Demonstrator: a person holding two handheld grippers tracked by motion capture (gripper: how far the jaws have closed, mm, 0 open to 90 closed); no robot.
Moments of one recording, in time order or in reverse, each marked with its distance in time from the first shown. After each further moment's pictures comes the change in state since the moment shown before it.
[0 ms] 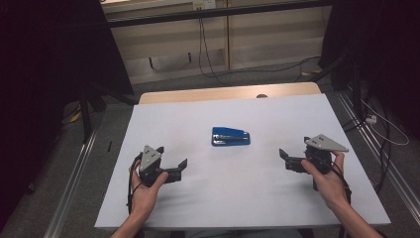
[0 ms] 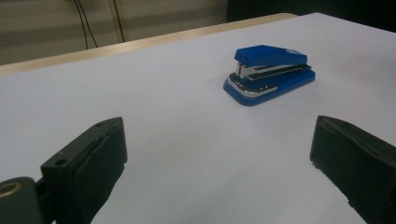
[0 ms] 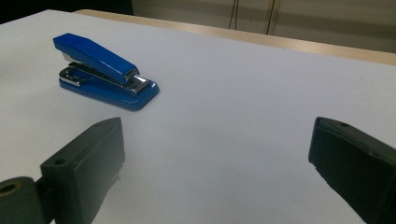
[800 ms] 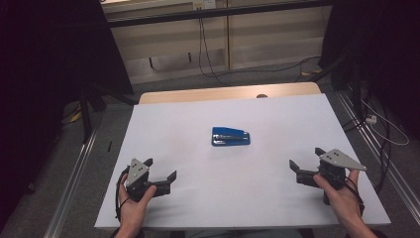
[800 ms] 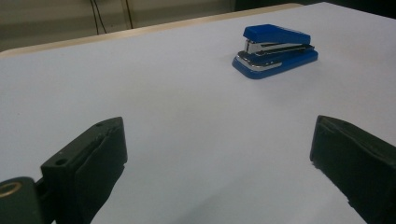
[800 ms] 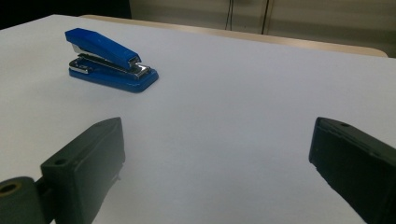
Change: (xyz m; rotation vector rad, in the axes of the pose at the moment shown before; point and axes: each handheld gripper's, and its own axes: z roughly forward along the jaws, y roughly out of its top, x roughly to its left) left arm 0.002 -0.022 -0.034 0.023 0.037 0.008; right arm -0.003 -0.025 -0.036 -0.048 -0.016 0.014
